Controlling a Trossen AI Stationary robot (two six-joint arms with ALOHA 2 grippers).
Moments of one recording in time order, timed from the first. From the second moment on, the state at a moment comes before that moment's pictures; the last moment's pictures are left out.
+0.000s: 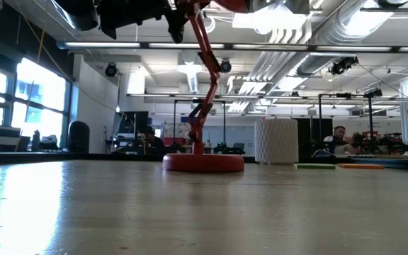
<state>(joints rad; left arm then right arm) 0.25 1.38 0.81 0.72 0.55 -0.46 0.21 1.34 1.13 -0.04 0.69 0.00</state>
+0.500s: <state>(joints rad) 0.25 1.38 0.81 0.71 0.55 -0.49 0.33 1.34 1.13 -0.03 0.96 -1.00</state>
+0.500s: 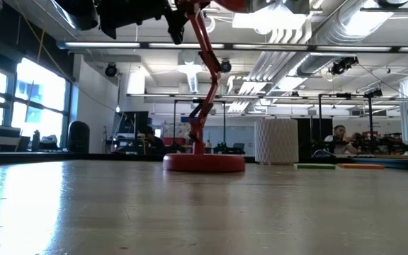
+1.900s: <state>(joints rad) 0.38 1.38 0.81 0.76 0.40 -0.56 0.38 1.33 1.12 -0.15 0.94 -0.22</state>
